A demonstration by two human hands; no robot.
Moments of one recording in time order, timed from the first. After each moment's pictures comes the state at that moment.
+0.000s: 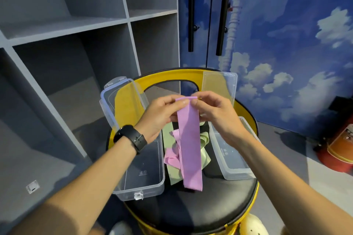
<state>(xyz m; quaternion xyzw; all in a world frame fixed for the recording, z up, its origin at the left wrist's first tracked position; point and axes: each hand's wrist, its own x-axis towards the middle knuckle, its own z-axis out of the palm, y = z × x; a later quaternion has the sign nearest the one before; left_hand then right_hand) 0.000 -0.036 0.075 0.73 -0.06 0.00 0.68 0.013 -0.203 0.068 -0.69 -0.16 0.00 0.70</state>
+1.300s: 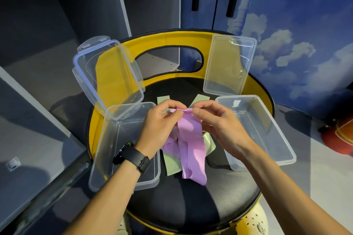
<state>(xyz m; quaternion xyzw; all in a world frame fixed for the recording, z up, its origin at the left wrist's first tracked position) 0.026 -0.030 -0.039 0.77 -0.02 0.09 0.63 0.045 -0.198 -0.033 -0.67 -0.05 0.14 0.73</state>
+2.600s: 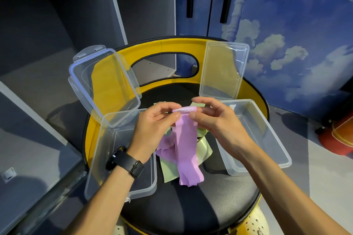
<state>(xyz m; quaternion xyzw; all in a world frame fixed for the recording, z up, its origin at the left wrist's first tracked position) 0.024 -0.030 -0.022 0.72 -0.03 0.08 0.69 0.043 -0.204 -0.011 -0.66 -0.07 0.12 0.74</state>
